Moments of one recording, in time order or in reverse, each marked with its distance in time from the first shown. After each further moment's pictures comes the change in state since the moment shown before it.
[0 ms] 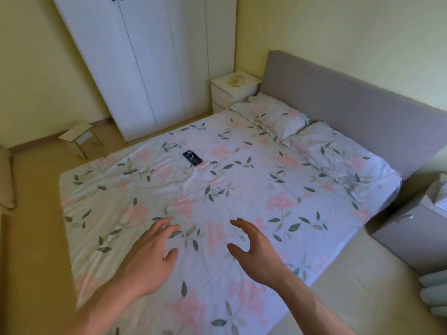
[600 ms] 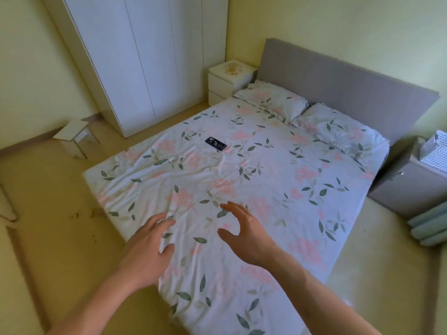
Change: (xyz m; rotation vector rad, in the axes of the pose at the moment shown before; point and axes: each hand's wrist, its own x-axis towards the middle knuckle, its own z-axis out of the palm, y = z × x) left_hand -0.086 -0.381 -0.140 -0.054 -0.081 0.146; right_hand 0.000 -0.270 0.330 -0.098 0.083 0.059
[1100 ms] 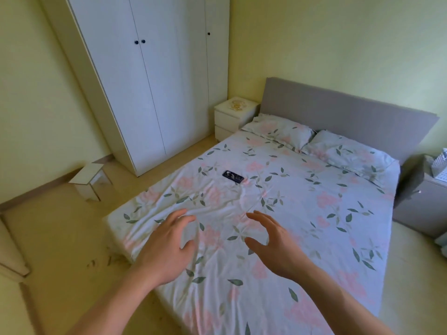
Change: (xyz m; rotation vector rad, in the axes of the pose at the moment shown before) left_hand 0.052 -0.077 -0.153 0.023 0.081 0.186; right_hand 0.064 -0.118 0.035 0.017 0.194 0.016
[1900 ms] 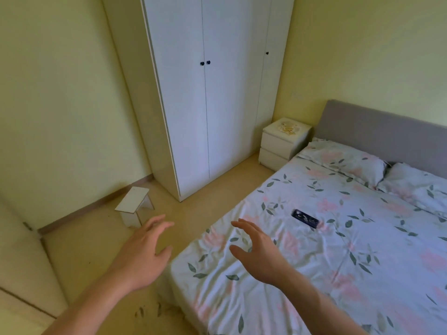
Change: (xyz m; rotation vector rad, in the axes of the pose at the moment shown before) left_hand 0.187 -0.414 -0.293 0.021 0.065 -0.141; right_hand 0.367 -0.318 0.257 0.079 -0.086 -0.083
